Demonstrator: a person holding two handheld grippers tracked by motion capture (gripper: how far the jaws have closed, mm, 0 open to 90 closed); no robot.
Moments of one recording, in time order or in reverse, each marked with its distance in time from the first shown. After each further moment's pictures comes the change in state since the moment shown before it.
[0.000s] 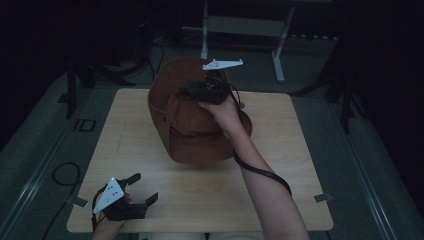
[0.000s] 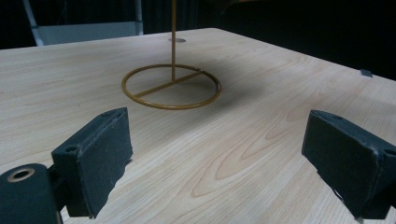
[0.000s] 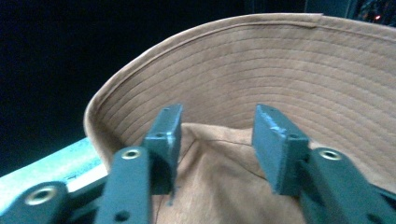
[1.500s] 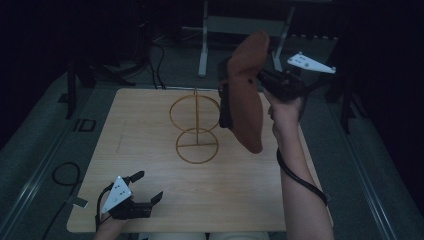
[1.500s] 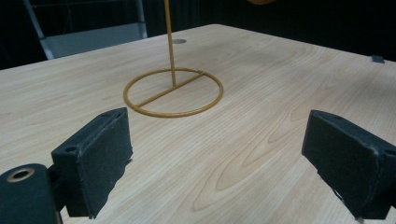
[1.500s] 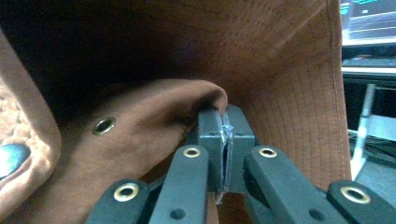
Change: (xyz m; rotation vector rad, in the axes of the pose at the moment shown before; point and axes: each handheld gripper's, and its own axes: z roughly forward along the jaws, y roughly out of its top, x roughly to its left) left arm -0.012 0.013 0.005 0.025 0.025 0.089; right arm -0.036 -0.003 -0.157 -0.355 -0.168 -0.010
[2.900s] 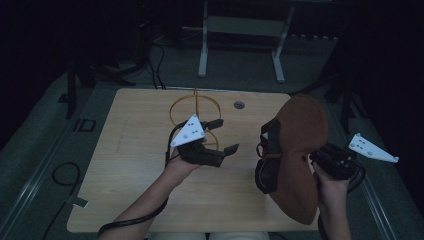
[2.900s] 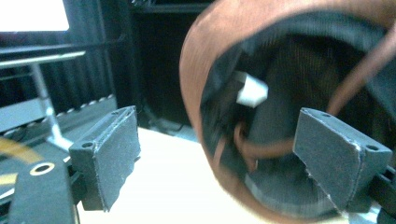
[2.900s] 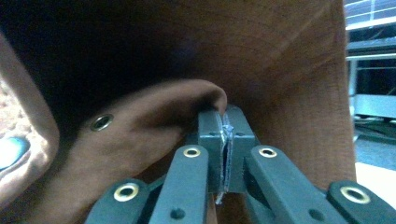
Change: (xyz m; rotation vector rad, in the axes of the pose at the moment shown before) left arm -0.054 0.185 0.129 -0.172 -0.340 0.074; right arm 0.010 -0.102 -0.179 -0.050 -0.017 0.060
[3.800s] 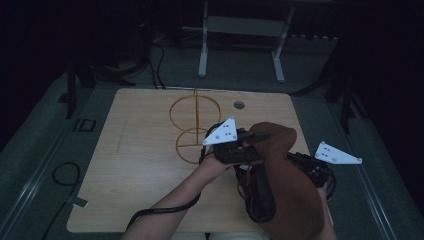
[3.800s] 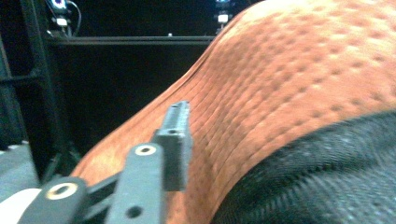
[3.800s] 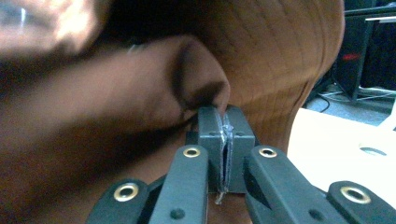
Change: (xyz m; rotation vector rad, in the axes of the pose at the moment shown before) left arm -0.024 0.007 0.084 -0.161 -0.292 0.038; right arm 0.025 -0.037 0.030 0.149 0.123 -0.015
